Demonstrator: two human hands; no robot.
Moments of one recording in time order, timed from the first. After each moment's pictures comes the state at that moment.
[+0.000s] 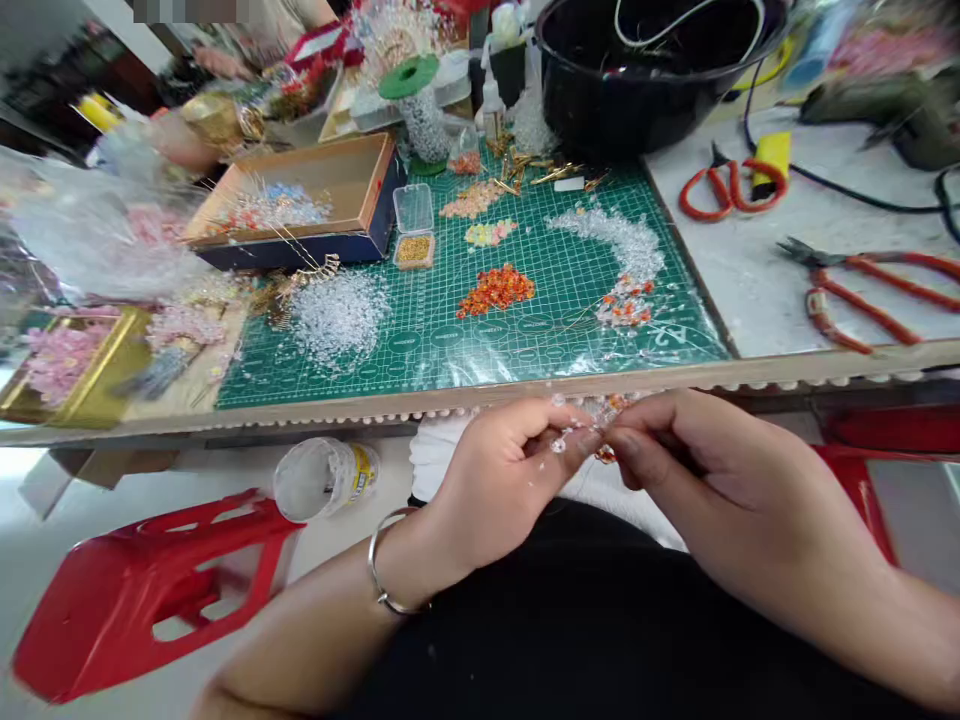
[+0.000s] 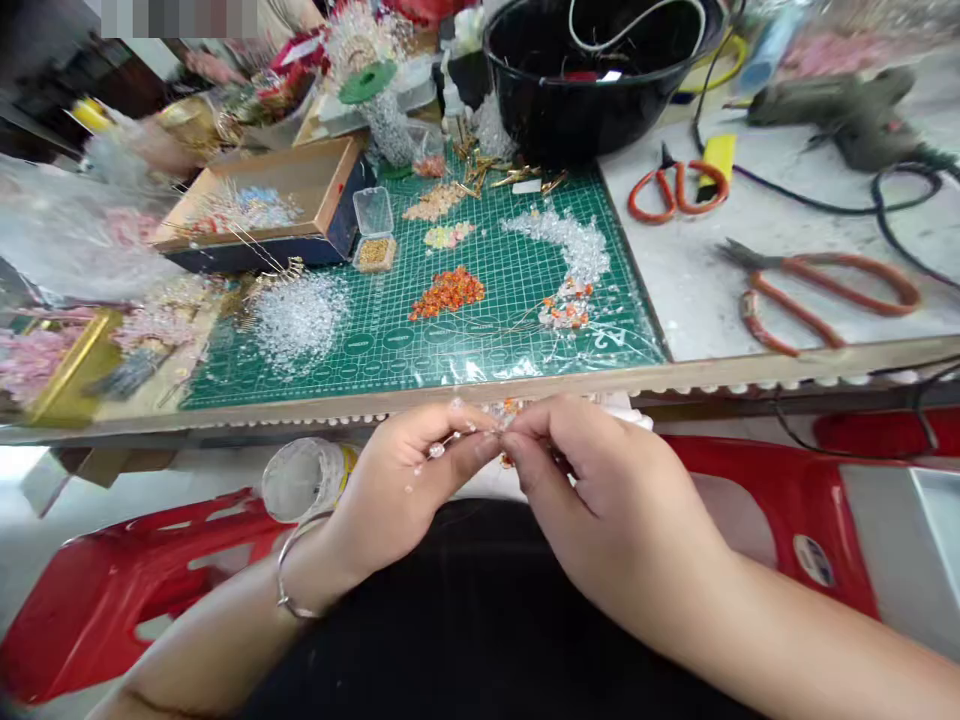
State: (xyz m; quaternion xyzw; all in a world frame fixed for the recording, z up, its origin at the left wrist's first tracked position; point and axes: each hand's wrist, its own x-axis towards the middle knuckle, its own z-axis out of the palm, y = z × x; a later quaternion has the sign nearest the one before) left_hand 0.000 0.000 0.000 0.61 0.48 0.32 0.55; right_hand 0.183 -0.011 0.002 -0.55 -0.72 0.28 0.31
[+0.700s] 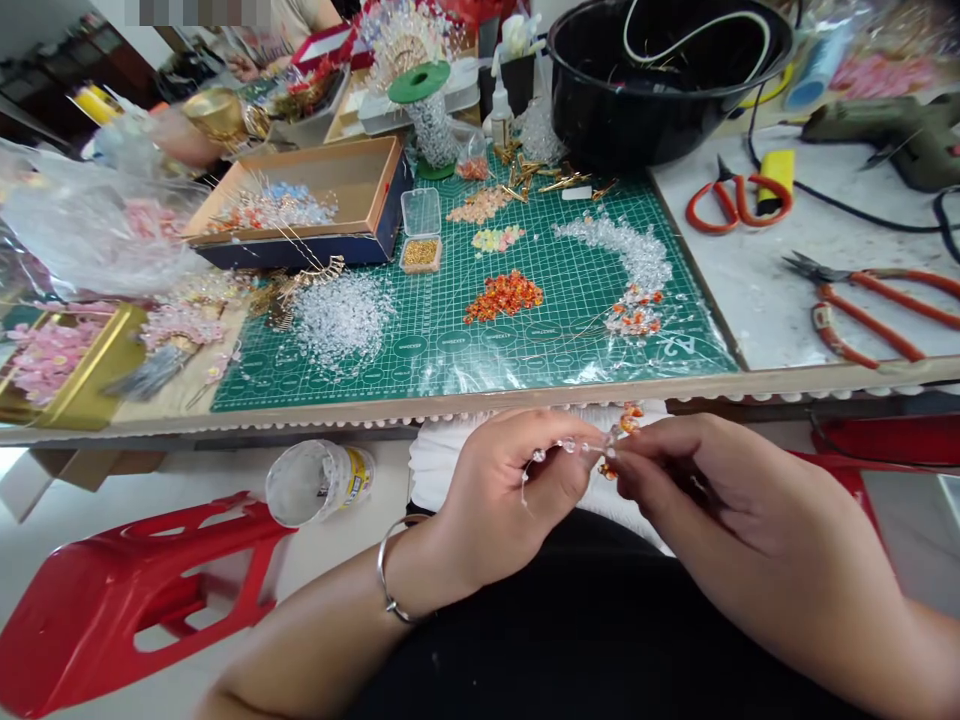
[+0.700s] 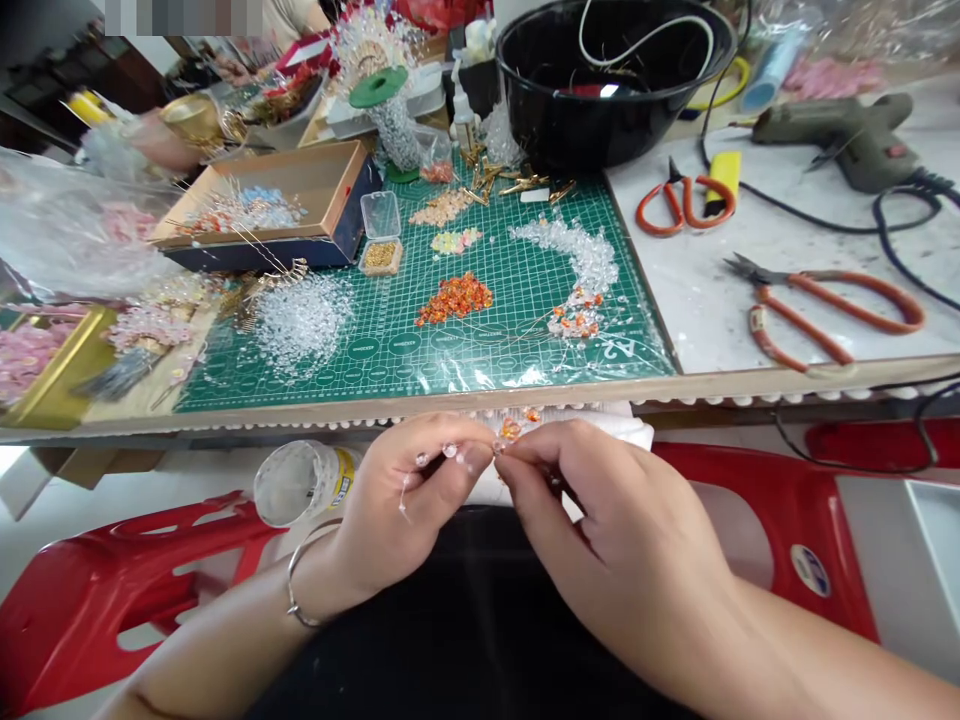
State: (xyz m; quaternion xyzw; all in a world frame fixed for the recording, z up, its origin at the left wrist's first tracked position) left_hand -0.007 -0.002 0.002 0.69 0.42 0.38 0.45; right_hand 0.177 -0.027 0.000 -0.55 -0.73 0.23 0.34
